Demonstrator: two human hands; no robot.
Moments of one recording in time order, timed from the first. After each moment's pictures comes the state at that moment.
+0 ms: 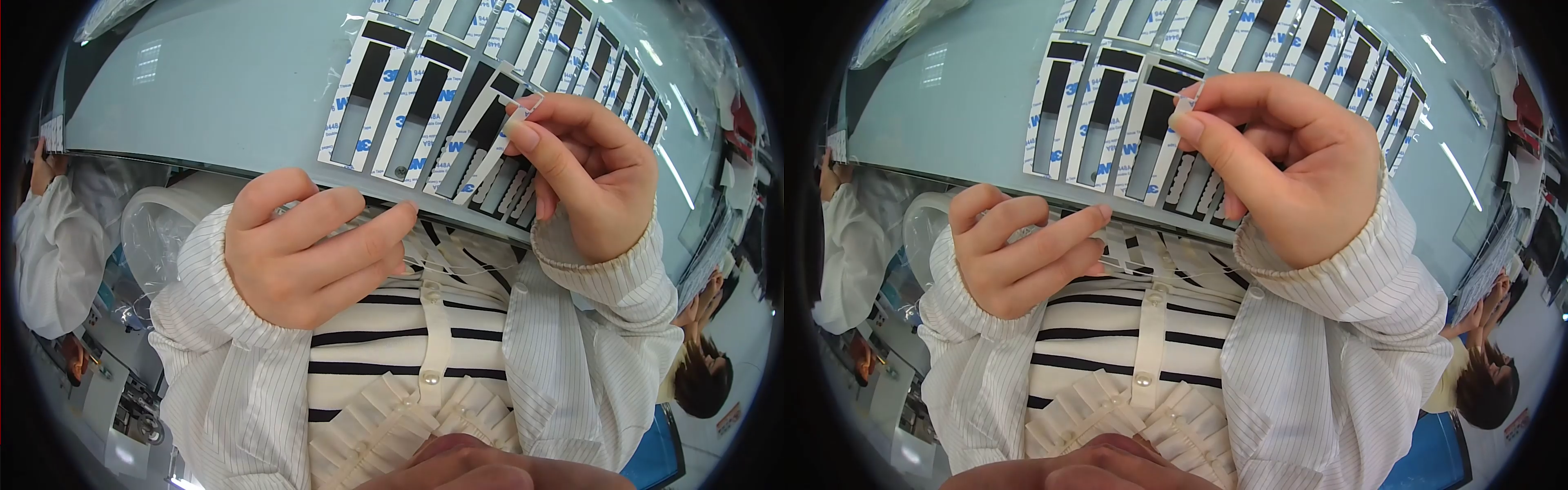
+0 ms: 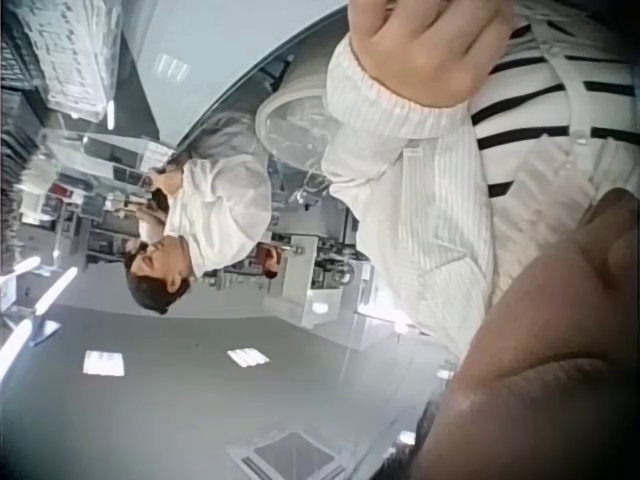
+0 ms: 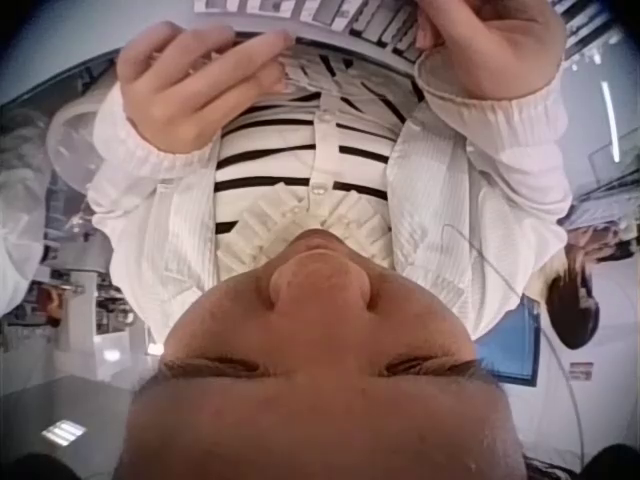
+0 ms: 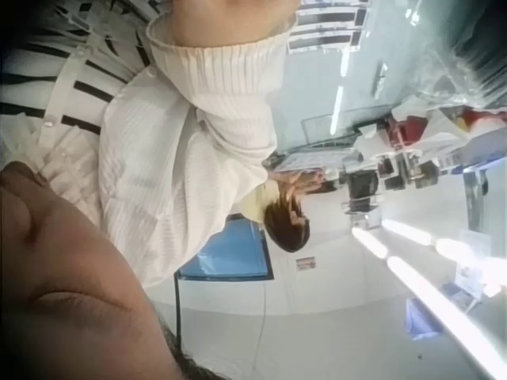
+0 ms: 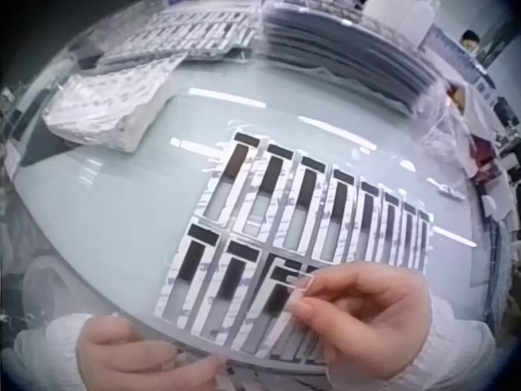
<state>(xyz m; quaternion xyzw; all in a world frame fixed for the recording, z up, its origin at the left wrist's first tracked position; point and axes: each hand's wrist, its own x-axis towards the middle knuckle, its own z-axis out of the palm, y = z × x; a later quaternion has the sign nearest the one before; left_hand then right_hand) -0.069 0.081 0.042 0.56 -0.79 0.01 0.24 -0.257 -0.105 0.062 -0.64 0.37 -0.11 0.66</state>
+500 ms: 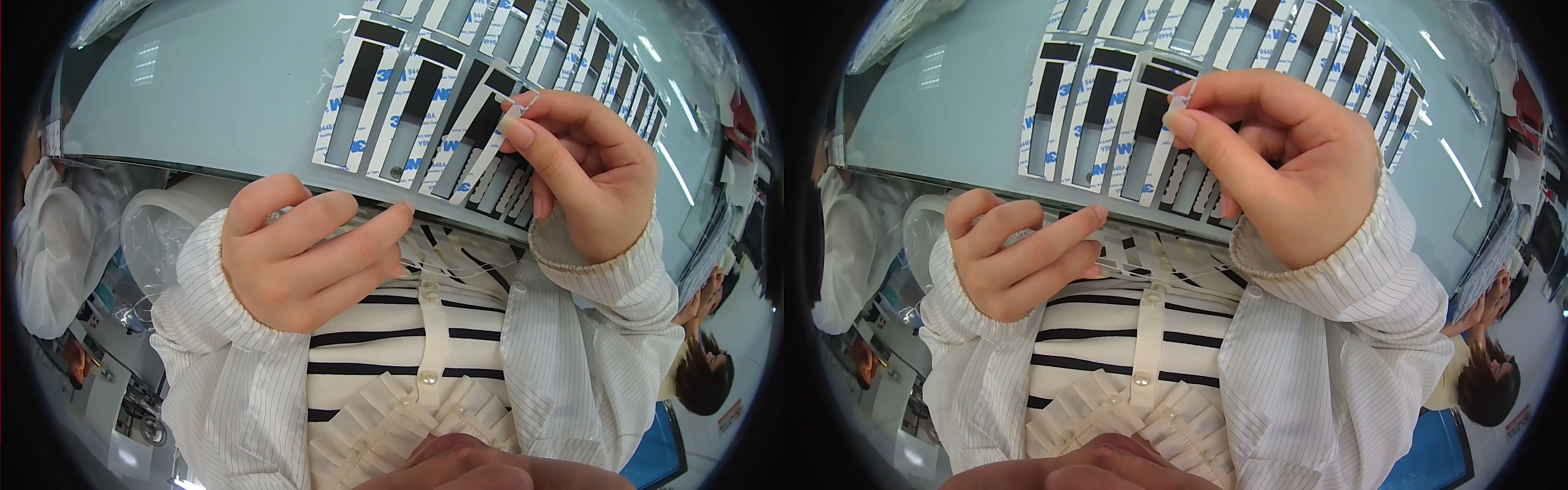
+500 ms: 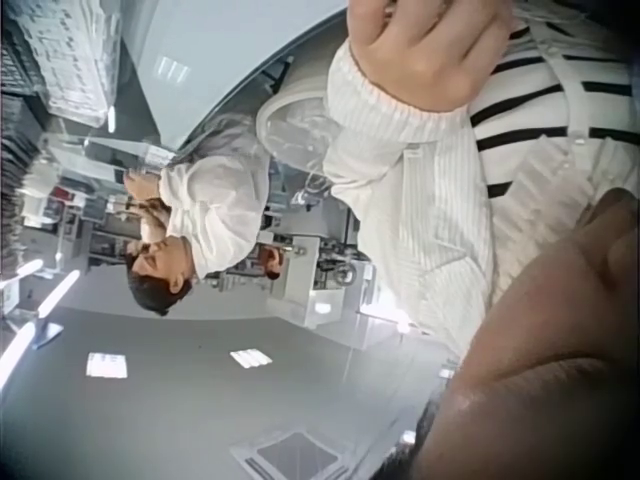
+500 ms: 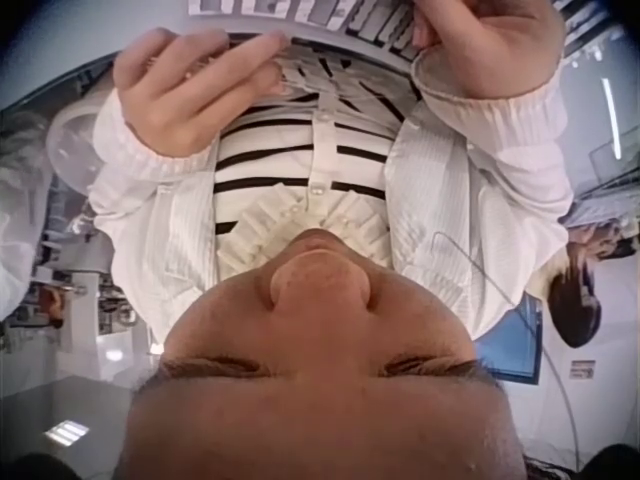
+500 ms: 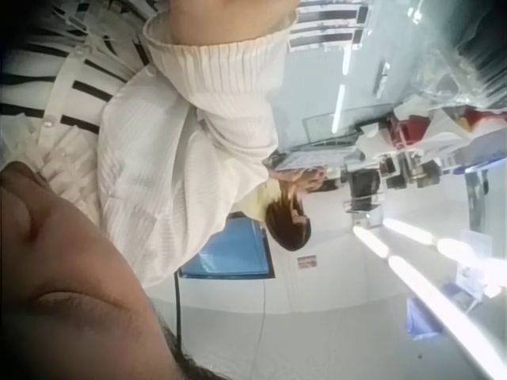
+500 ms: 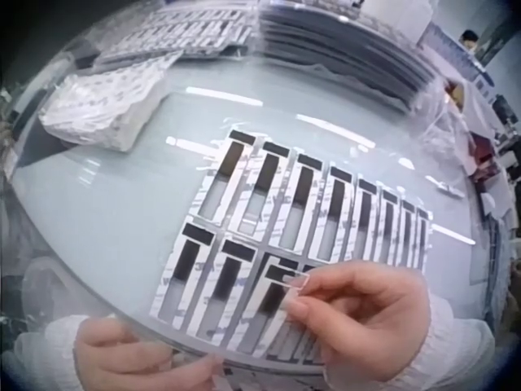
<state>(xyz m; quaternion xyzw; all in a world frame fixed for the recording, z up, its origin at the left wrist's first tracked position) -0.003 0.136 0.000 0.56 -0.80 0.00 0.23 -0.188 -0.052 0.019 -0.65 0.37 -0.09 0.66</state>
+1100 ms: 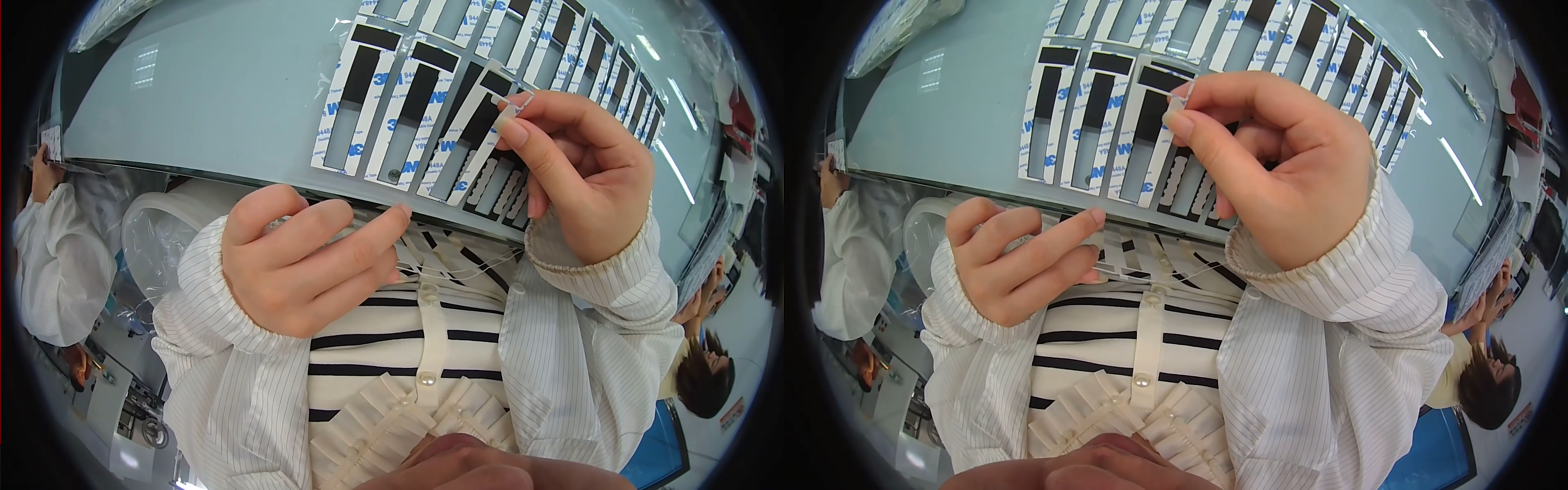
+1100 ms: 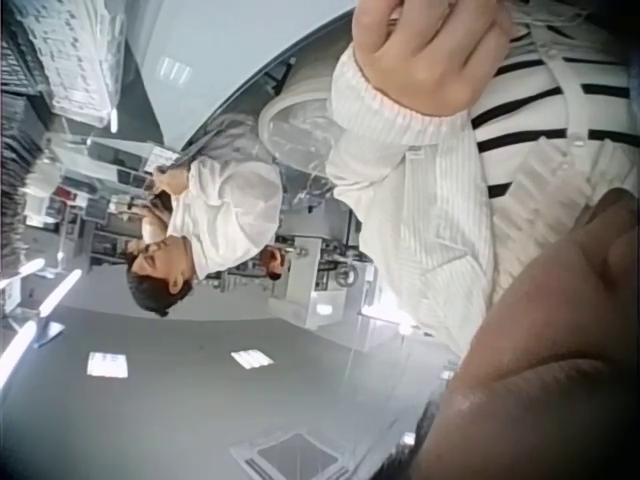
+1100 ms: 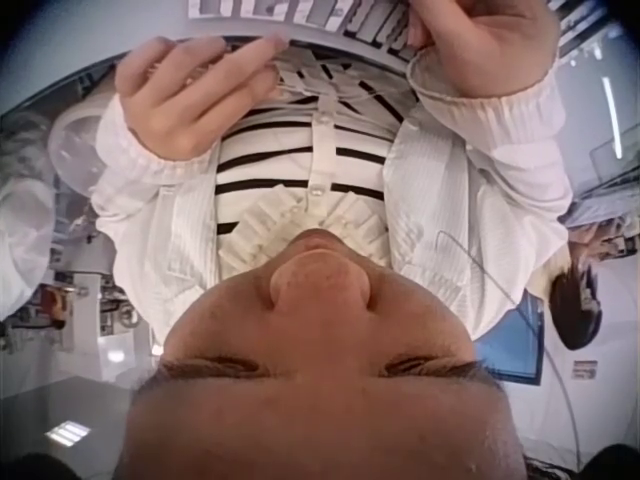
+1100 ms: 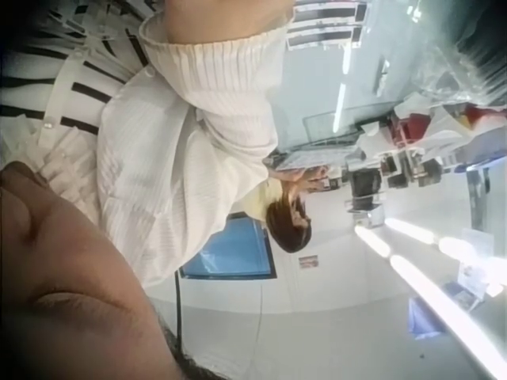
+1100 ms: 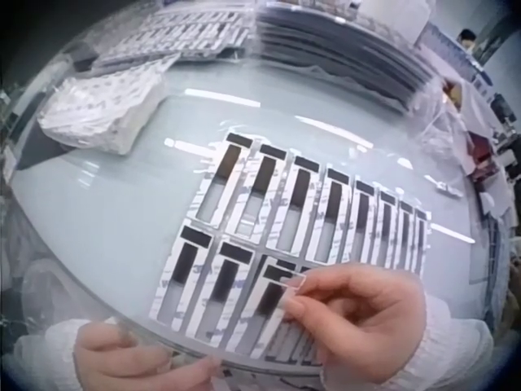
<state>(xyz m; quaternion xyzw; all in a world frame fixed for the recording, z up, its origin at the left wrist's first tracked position) -0.003 0.137 0.004 0.56 -0.79 0.02 0.23 -0.186 -0.049 0.024 -0.66 0.38 -0.09 0.64</state>
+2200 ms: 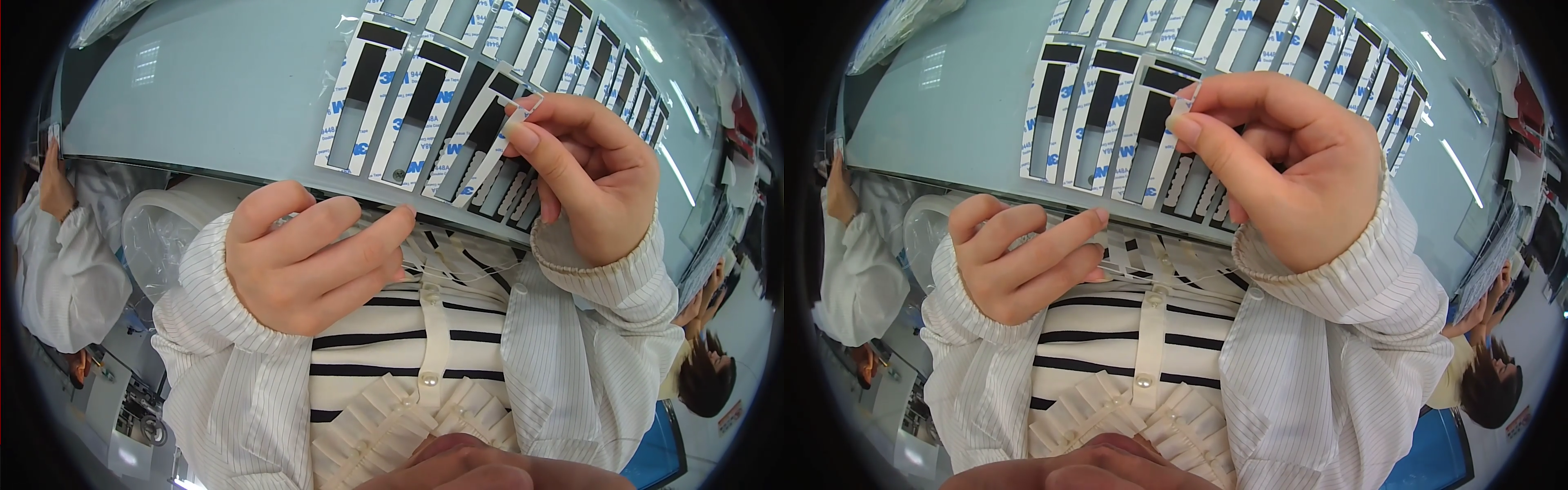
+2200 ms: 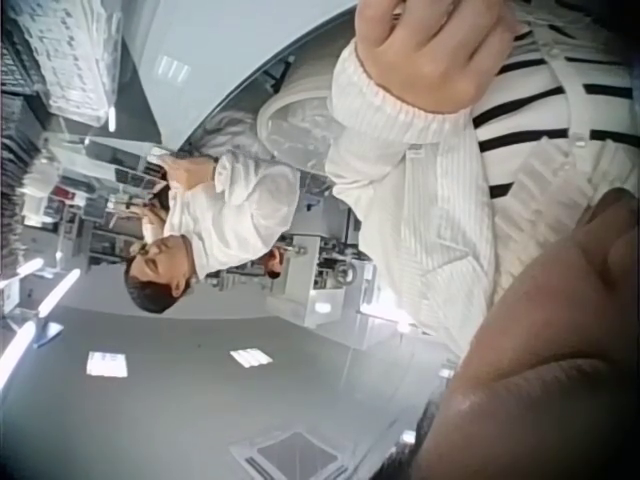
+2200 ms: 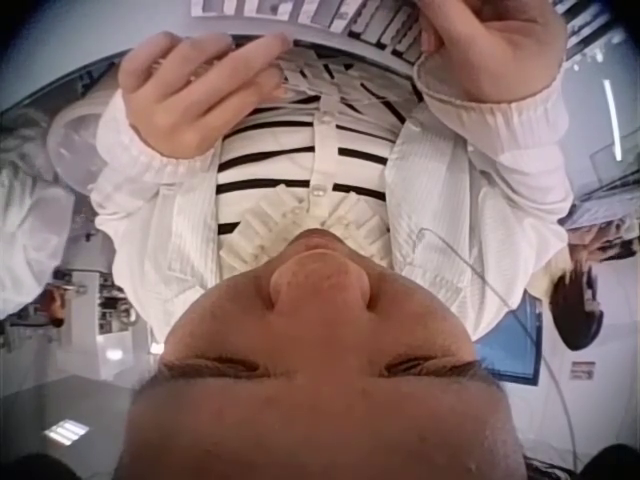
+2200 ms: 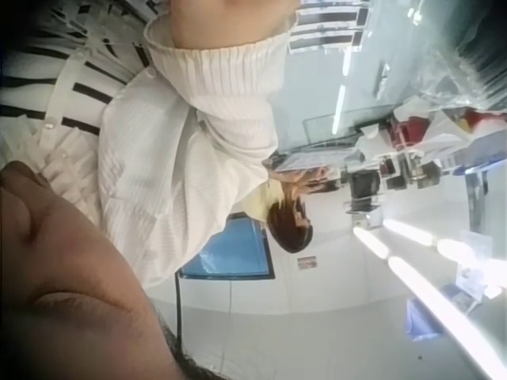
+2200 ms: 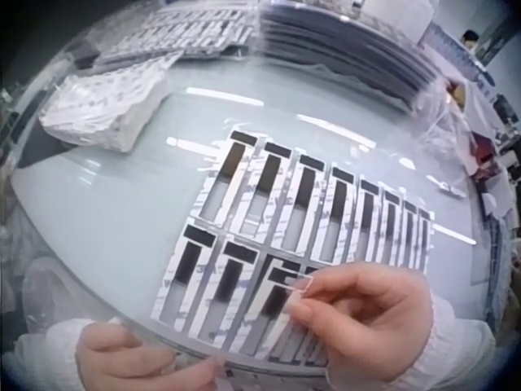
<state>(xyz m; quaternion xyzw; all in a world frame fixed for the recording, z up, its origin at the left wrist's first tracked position) -0.001 0.140 0.002 0.57 -0.79 0.01 0.25 -0.182 -0.049 0.023 -0.64 0.38 -0.11 0.66</state>
